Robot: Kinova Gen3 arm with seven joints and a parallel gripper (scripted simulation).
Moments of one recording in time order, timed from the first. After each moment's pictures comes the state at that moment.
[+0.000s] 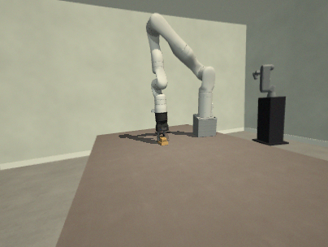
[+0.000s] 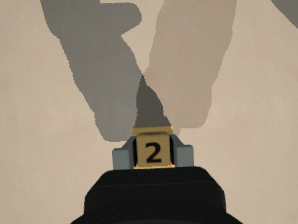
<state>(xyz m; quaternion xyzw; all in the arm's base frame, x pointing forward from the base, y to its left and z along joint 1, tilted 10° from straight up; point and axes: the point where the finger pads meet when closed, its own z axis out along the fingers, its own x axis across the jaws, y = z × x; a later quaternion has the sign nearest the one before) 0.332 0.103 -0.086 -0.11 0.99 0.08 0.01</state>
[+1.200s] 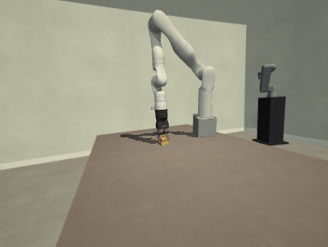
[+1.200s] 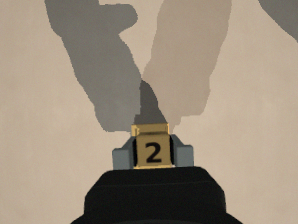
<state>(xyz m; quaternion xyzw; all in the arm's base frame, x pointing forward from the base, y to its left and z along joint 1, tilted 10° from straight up) 0.329 0.102 -0.069 -0.11 0.99 0.08 0.01</state>
